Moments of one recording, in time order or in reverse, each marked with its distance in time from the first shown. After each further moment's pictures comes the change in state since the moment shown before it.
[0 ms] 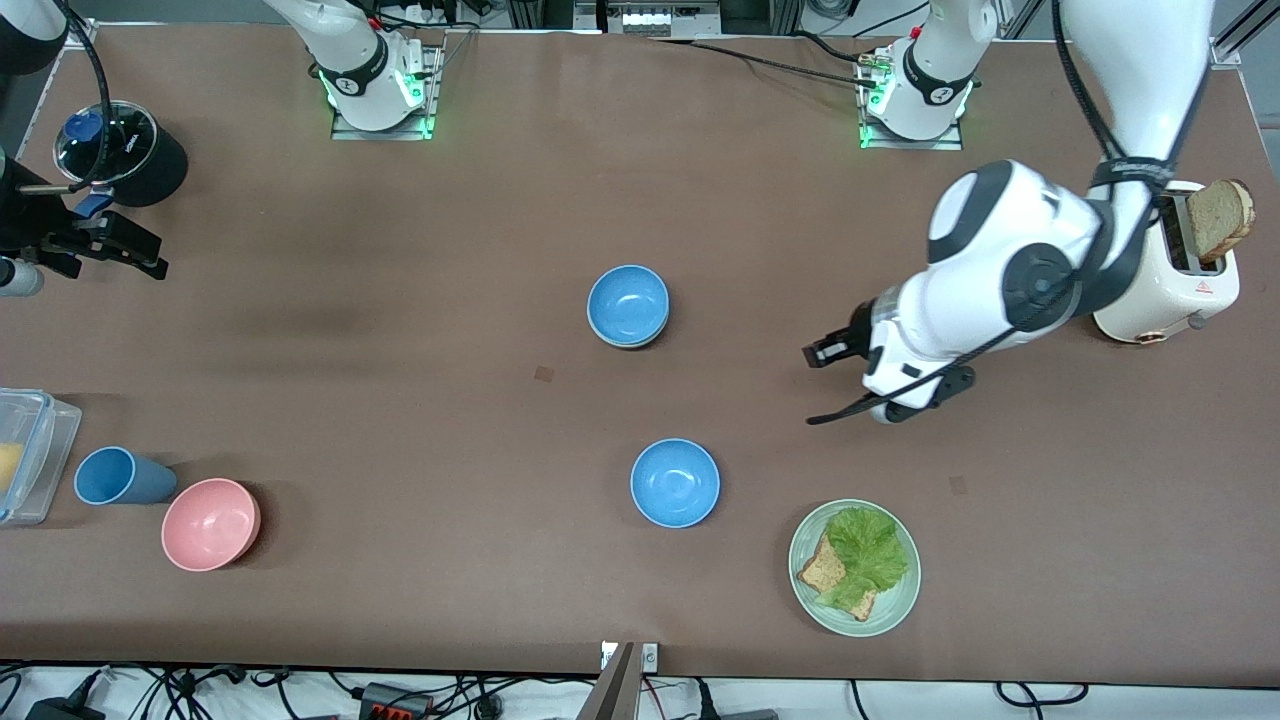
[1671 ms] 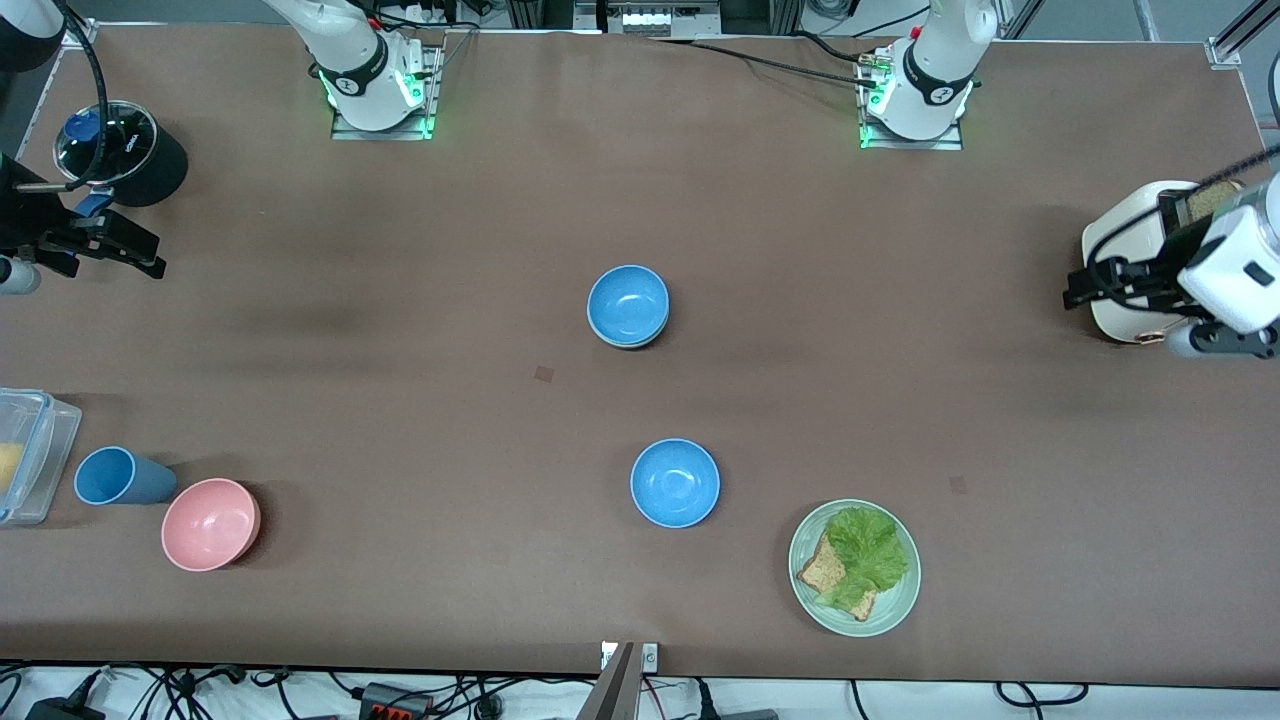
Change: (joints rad) left arm -0.138 -0.301 0.535 0.074 0.021 -0.311 0.791; right arm 0.000 -0.001 -0.001 0.000 0.000 0.000 0.000
